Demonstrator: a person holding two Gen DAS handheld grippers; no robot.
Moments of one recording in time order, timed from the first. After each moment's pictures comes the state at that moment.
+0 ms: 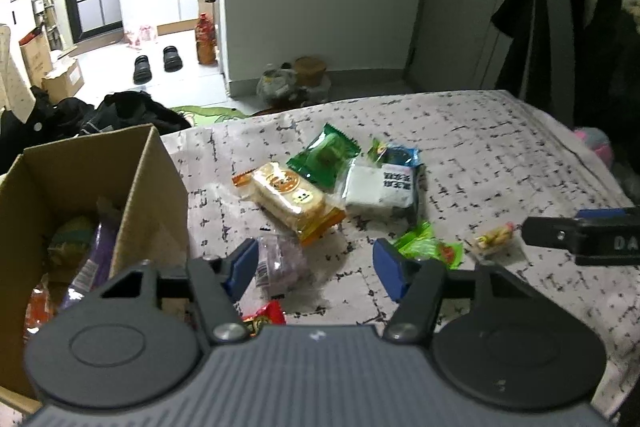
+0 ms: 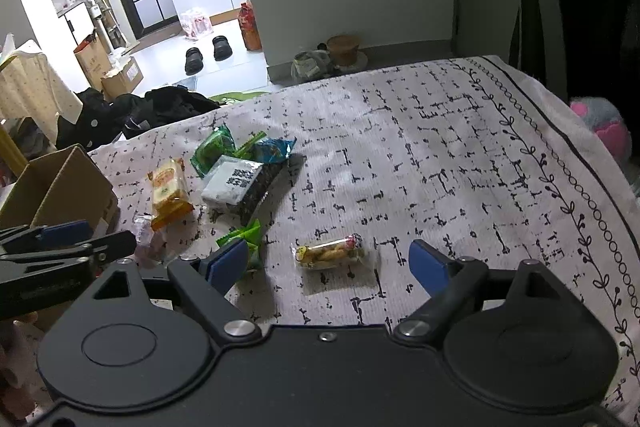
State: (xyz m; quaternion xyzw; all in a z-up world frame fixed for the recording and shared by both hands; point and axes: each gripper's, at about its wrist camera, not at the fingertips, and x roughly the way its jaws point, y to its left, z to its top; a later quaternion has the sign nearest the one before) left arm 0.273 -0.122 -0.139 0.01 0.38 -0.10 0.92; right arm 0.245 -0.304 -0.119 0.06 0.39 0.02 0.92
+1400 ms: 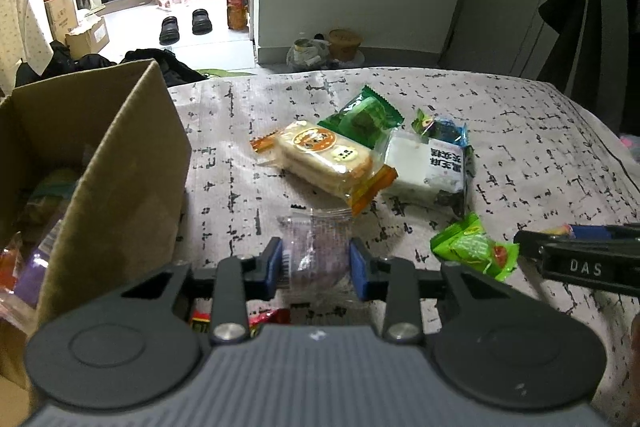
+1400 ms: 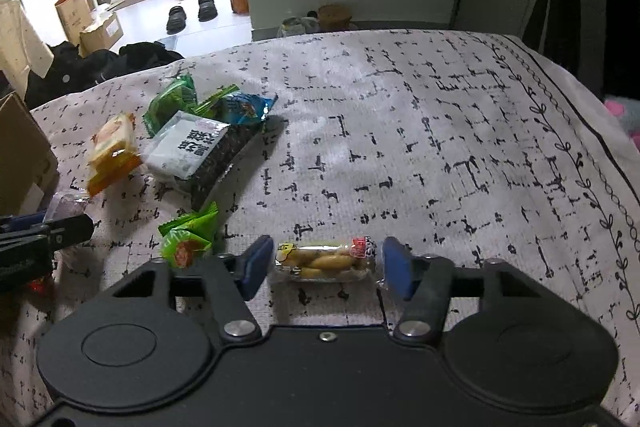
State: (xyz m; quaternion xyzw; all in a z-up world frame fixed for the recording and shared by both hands) left arm 0.296 -0.119 -0.176 -0.02 0.42 -0.05 0.91; right arm 0.292 -0.289 -0.170 0.00 0.42 0.00 0.91
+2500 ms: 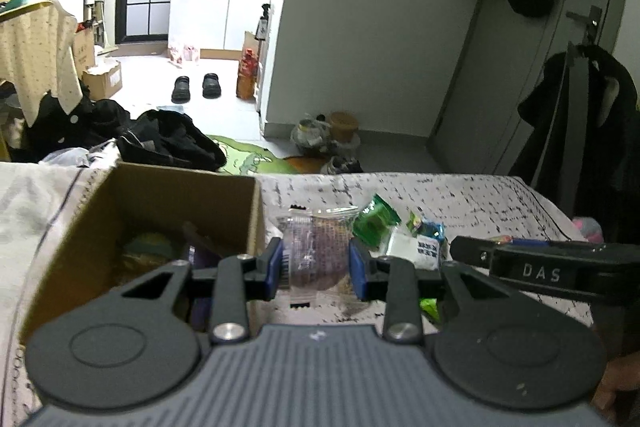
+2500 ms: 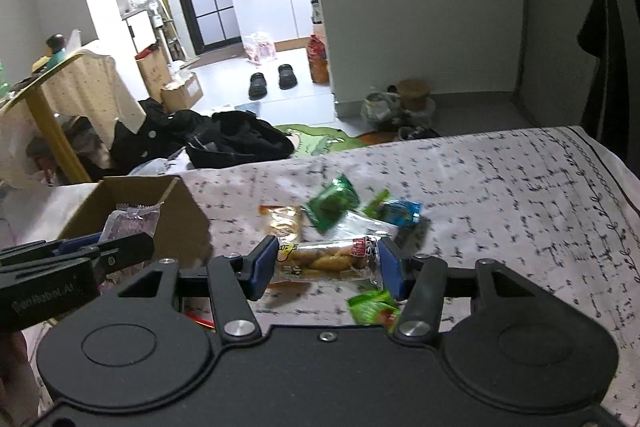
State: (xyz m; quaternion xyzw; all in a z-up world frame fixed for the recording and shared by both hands) left arm 0.237 -0.049 -0.079 -0.08 0.31 -0.06 0.95; right arm 0.259 -0.210 -0.080 0.04 0.33 0.10 0.94
